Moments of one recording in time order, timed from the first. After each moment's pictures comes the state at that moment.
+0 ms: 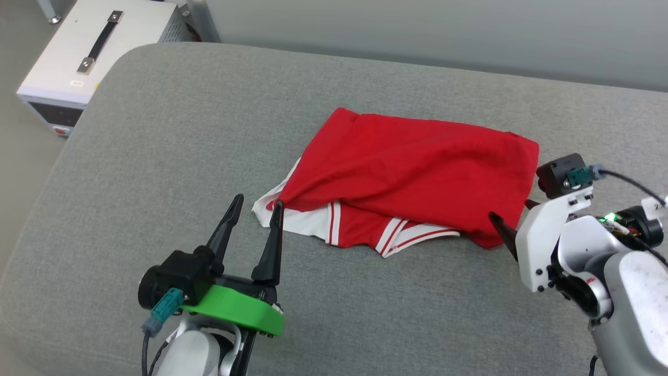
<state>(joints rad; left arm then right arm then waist) -0.10 0.09 -0.20 0.07 -0.27 -0.12 -0.26 -0.31 -0.27 0.20 0.03 0.28 0.13 0.66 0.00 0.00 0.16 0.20</state>
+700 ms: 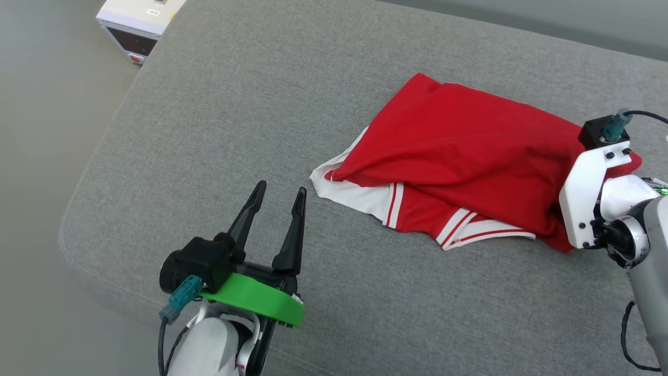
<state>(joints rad) -0.16 0.06 -0.25 0.08 -0.30 -0.12 -0.26 -0.54 -0.36 0.17 0.28 0.25 0.13 1.00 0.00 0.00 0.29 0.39</state>
